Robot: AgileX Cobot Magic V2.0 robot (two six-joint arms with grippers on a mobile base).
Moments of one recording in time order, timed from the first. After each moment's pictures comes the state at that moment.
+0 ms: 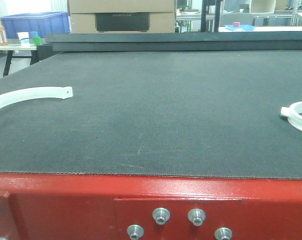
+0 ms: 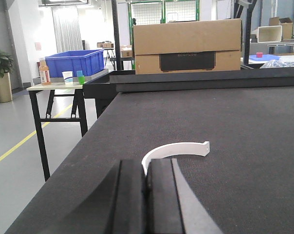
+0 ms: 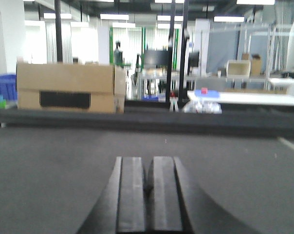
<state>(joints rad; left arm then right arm) 0.02 0.00 0.00 0.01 -0.01 0.08 -0.09 0.00 -0.32 0.09 0.22 -0.06</state>
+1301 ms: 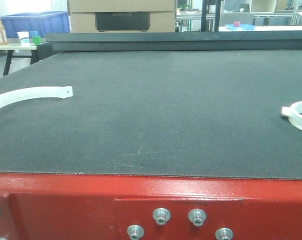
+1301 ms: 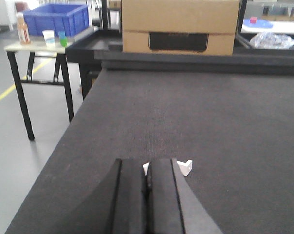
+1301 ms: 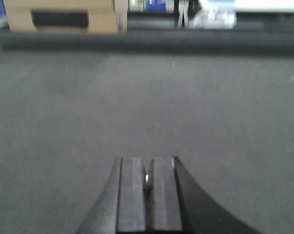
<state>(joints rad) 0.02 0.61 -0.65 -0.07 0.29 0.08 -0.09 0.48 -0.70 0.12 0.55 -0.06</state>
